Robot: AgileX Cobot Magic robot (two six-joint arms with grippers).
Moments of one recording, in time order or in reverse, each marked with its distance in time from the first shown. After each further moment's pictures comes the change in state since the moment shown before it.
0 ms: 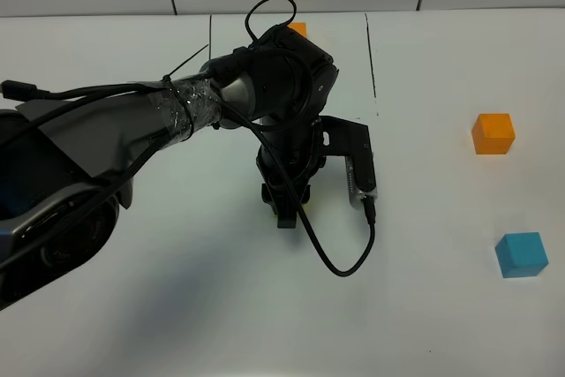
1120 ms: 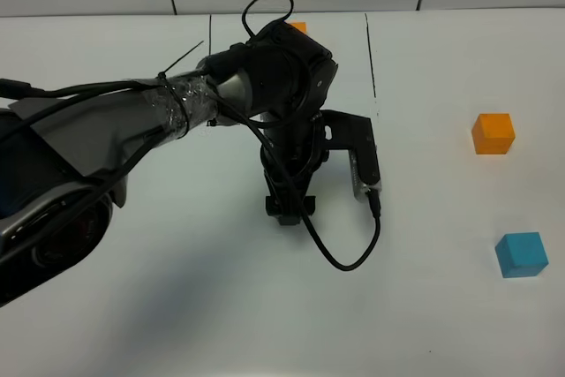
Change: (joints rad) left arm 0.000 -0.030 0.000 -0.011 -0.015 -0.019; right arm 0.000 0.000 0.000 0.000 0.000 0.010
